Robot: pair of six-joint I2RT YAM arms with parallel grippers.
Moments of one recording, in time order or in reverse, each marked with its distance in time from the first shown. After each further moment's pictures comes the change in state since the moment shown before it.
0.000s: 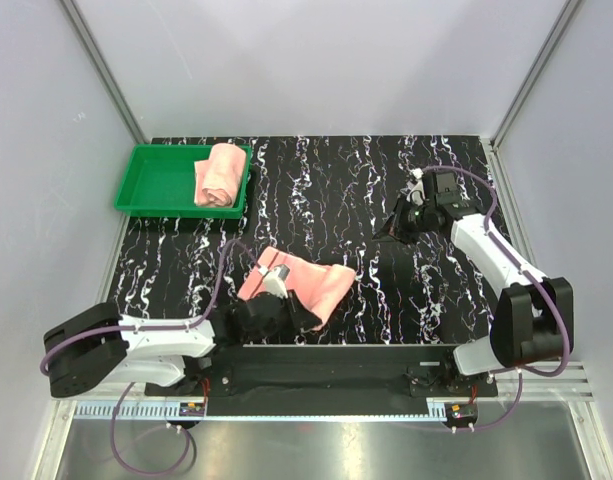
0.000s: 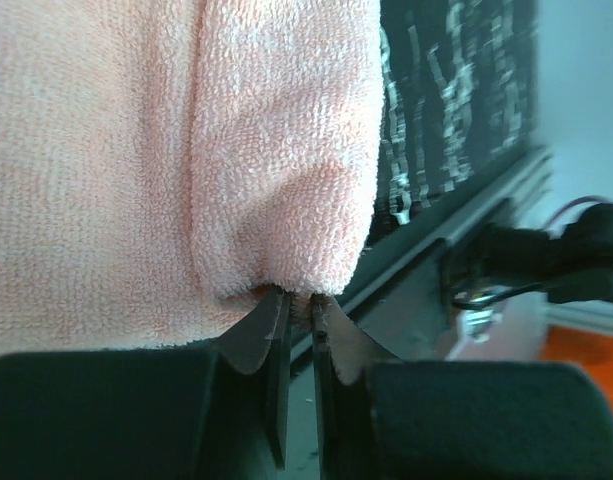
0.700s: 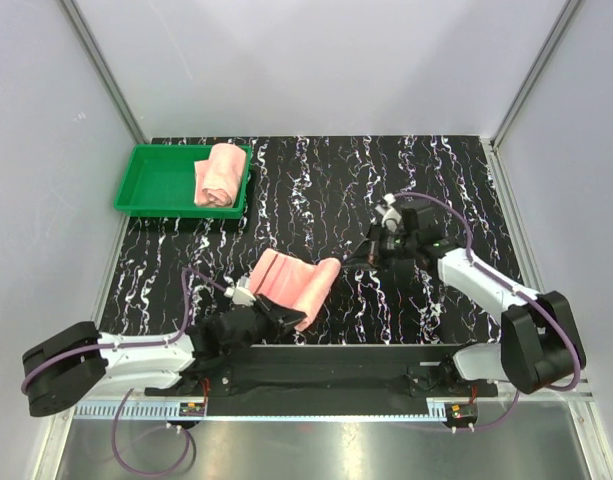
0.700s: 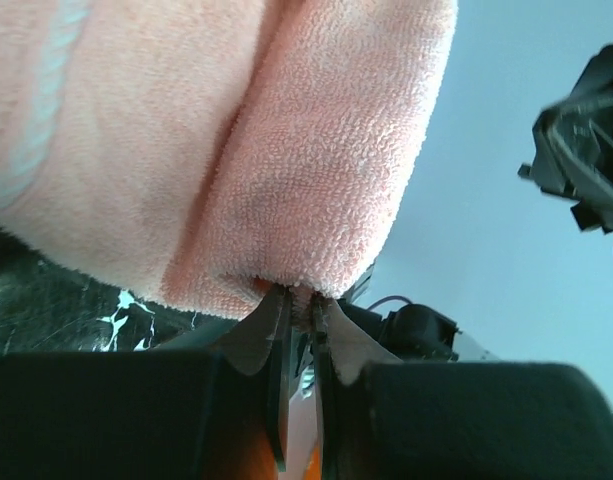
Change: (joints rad) left arm 0.033 -0.204 -0.248 0.166 -0.112 -0.554; right arm 0.143 -0.137 -0.338 0.422 -0.244 0.204
